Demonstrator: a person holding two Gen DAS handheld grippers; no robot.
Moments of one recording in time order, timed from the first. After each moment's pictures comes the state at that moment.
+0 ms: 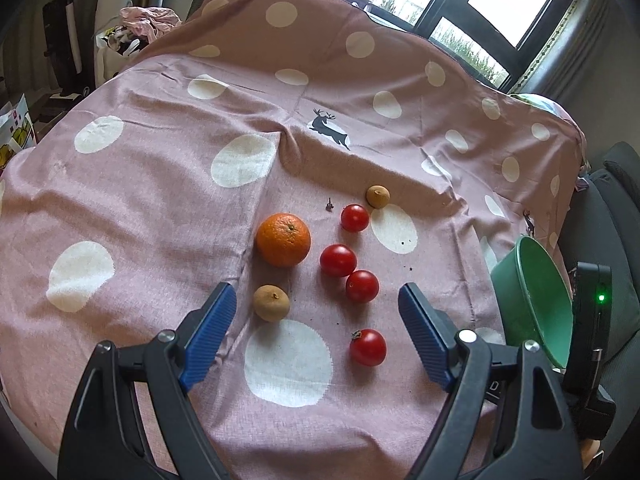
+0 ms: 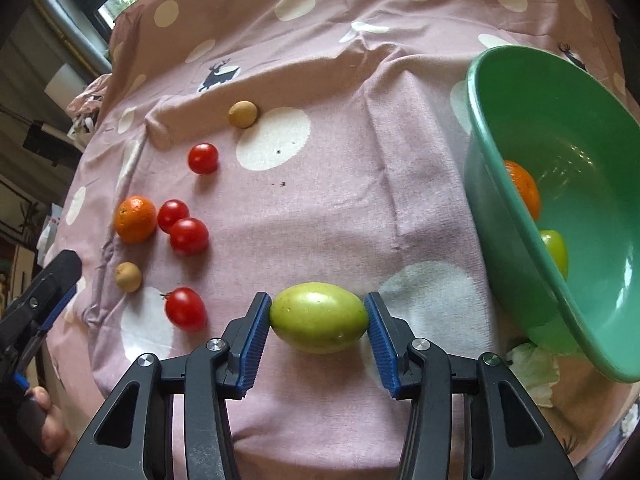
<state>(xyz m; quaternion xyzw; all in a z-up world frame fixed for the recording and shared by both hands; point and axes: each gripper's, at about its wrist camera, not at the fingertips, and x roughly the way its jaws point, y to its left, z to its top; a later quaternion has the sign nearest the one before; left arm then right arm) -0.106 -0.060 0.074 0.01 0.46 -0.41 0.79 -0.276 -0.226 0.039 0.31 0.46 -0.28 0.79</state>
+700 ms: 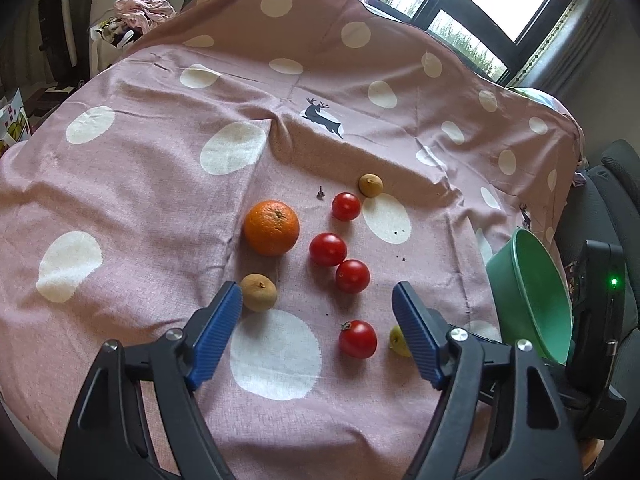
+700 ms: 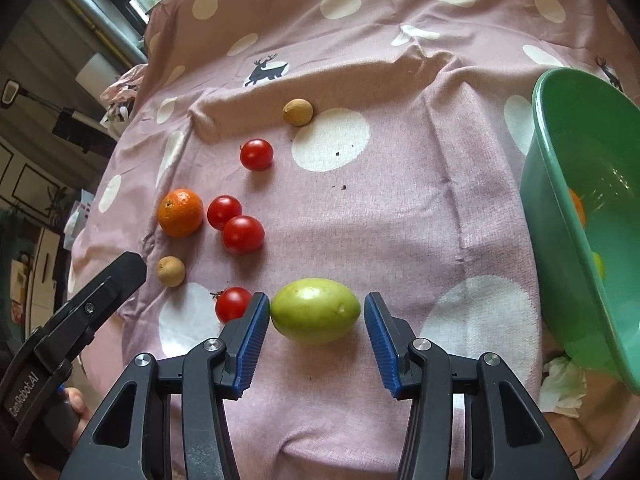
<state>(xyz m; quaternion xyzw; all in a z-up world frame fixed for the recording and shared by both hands) -0.113 -0.065 0.072 0.01 0.47 -0.42 0.78 -0.257 -0.218 0.045 0.31 0.45 -0.23 0.81</state>
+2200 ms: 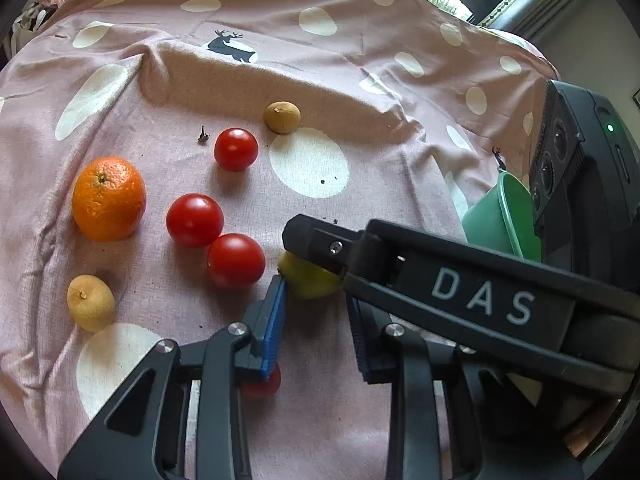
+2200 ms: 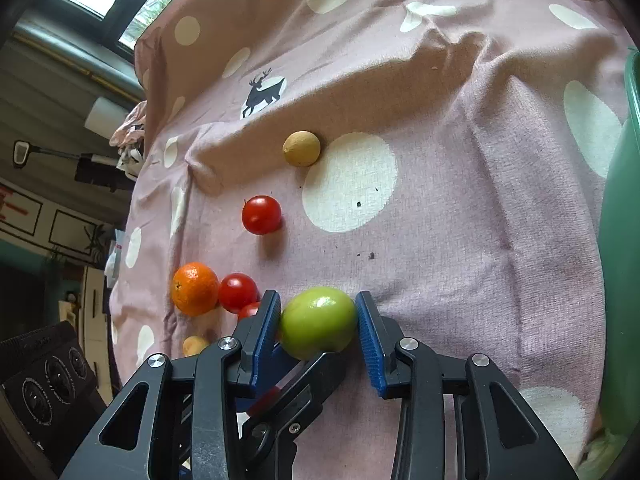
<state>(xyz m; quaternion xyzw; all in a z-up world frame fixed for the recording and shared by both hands) -0.136 -0.150 0.027 0.05 0.52 -0.49 0.70 -0.221 -0.266 0.023 0.41 0.41 -0.18 0.80</state>
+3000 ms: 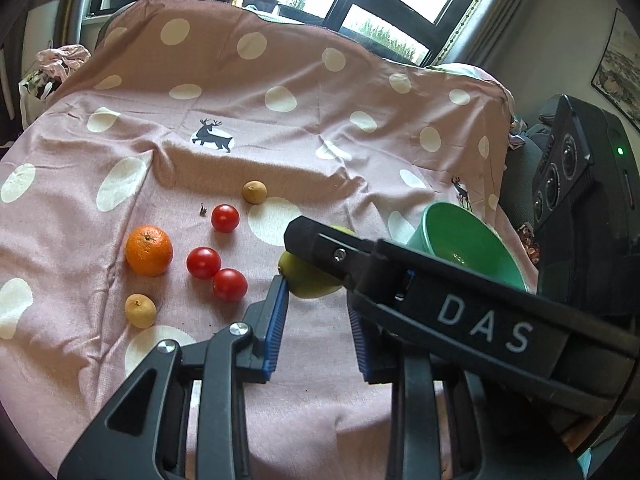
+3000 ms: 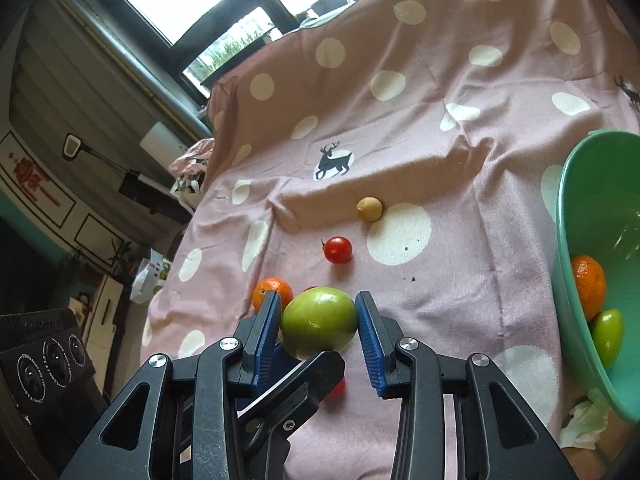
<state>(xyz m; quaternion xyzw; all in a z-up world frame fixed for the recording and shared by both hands) -0.172 -0.105 0.094 0.03 0.40 -0.53 0.74 -0.260 -0.221 0.093 0.34 0.30 -0.17 0.87</state>
